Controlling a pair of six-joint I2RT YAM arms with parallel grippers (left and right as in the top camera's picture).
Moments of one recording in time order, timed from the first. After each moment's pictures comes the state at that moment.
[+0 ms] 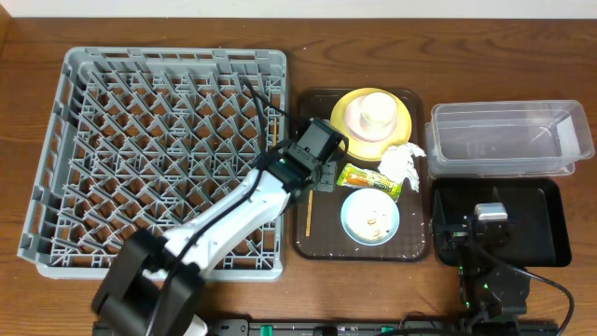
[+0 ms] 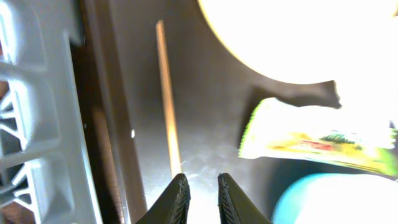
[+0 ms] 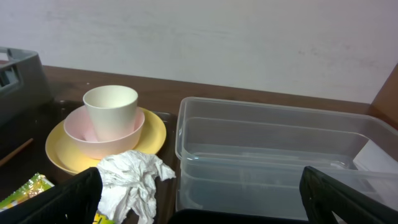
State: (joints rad) left arm -0.68 1.65 1.10 -0.50 -0.07 -0.51; right arm 0.06 0.01 0.01 -0.07 0.04 -0.08
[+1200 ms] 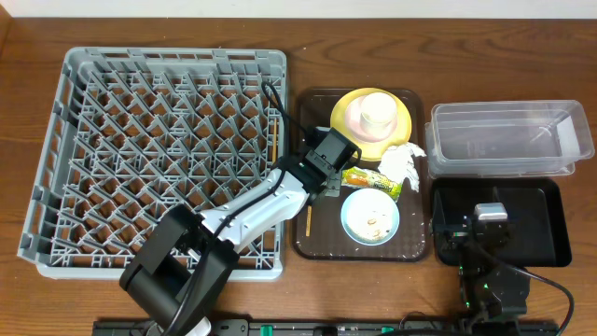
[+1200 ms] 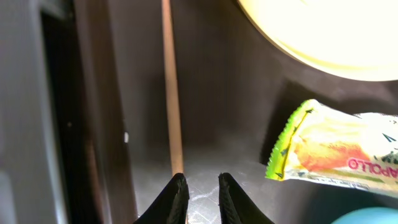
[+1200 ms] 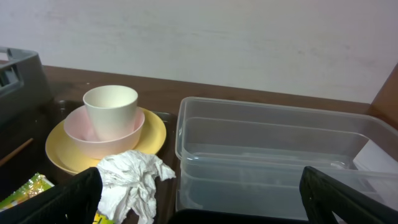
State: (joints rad) left arm -0.73 1.79 1.10 -0.45 -0.19 -0.57; right arm 0.06 0.01 0.01 -0.07 0.04 -0.08
